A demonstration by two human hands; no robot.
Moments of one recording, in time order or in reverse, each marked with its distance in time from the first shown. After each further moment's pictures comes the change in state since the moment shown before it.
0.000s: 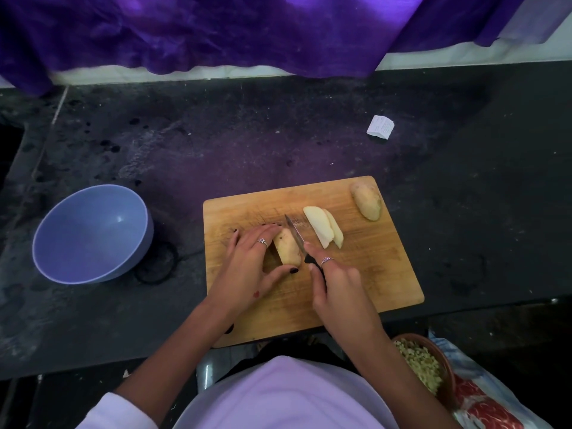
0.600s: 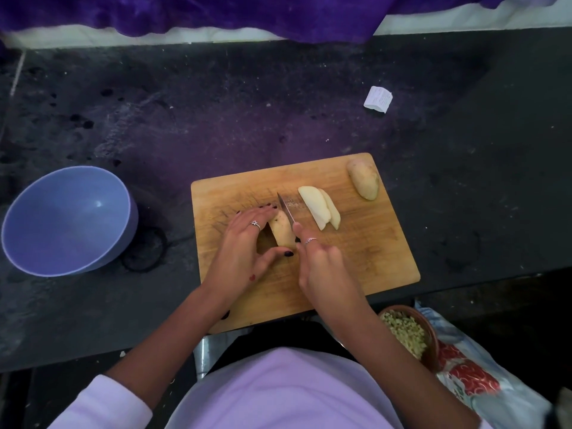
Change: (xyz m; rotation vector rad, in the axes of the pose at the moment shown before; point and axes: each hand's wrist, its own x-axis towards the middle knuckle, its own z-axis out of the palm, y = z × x) left_hand 0.006 -0.001 0.003 -0.134 0.025 0.015; right_hand 0.010 -0.004 0.016 -0.194 -0.048 0.010
